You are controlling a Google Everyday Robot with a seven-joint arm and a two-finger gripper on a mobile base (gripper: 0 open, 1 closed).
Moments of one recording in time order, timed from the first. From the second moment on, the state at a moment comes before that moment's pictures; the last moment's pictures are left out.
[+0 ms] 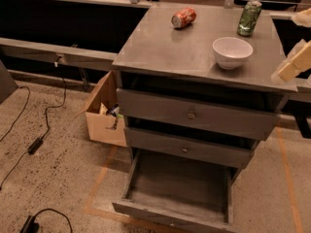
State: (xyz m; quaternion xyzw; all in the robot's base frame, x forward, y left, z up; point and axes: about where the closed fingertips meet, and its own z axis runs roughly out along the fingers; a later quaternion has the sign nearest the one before) arm 0.557 -0.292 0.985 -0.50 0.79 0.01 0.35
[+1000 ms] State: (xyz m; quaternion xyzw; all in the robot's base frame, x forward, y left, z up) arm 0.667 -0.353 0.953 -0.28 0.82 0.02 0.50
